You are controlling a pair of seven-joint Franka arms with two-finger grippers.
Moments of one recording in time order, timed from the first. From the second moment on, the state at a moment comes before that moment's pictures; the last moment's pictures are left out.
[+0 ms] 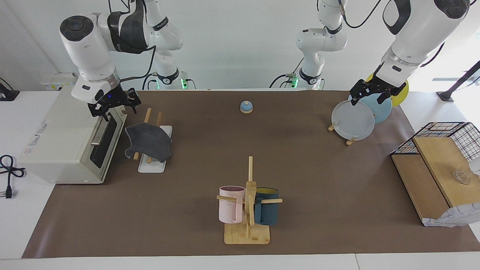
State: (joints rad) left arm -0.10 0.01 0.00 -1.58 -0.02 1.49 -0.08; right arm -0.07 -0.08 0.06 -1.86 -0.10 1.72 -0.42
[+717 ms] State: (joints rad) left arm -0.10 0.01 0.00 -1.58 -0.02 1.49 -0.08; right arm -0.03 -0.06 0.07 -1.63 -0.04 1.40 -0.09
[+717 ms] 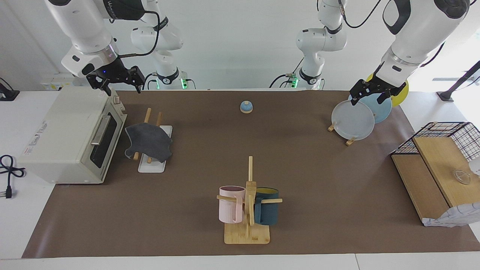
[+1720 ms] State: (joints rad) left arm -0.10 0.01 0.00 -1.58 -0.02 1.49 -0.08; right arm 0.00 -0.01 -0.02 -1.61 -0.04 1.45 -0.09
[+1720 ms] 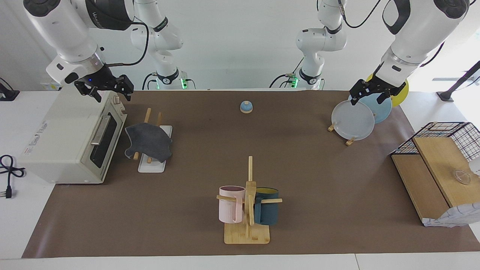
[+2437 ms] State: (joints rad) left arm -0.10 0.01 0.00 -1.58 -0.02 1.49 -0.08; right arm 0.07 -0.01 -0.10 -1.61 -0.04 1.46 -0.07
